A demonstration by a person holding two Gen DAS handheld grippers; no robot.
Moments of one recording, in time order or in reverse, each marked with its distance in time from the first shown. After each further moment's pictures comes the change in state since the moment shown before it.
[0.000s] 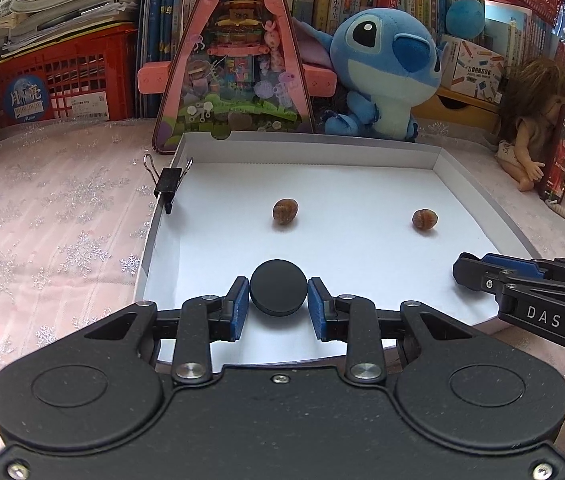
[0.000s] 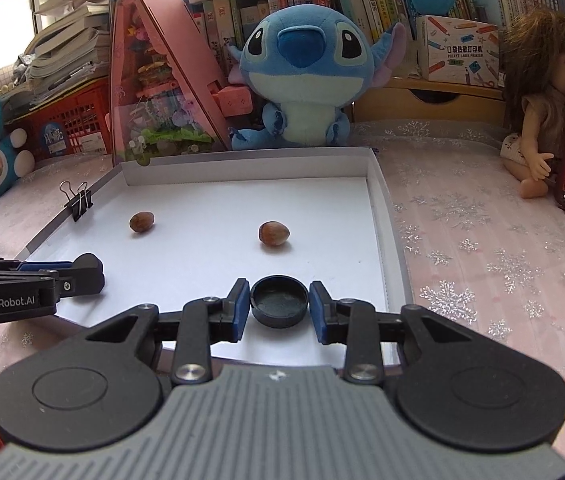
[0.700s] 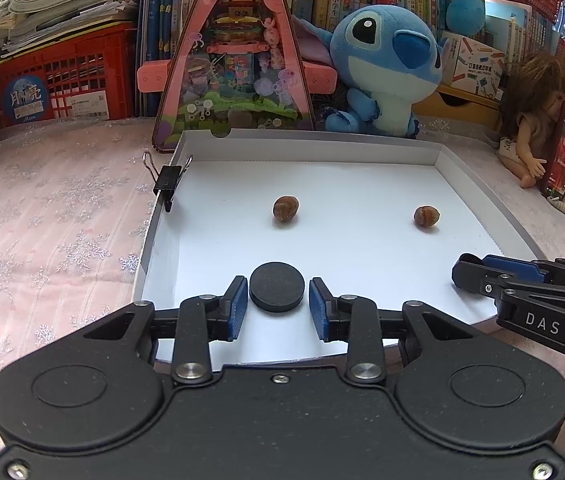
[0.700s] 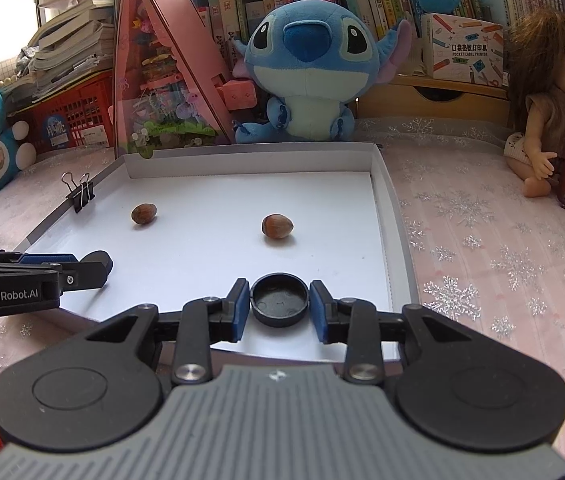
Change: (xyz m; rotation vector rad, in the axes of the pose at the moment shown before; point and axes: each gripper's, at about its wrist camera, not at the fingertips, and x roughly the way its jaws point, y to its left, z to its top) left arm 0.001 -0.001 -0.001 0.005 -0.001 0.005; right arm 0.000 0.002 -0.002 -0.014 0.007 0.004
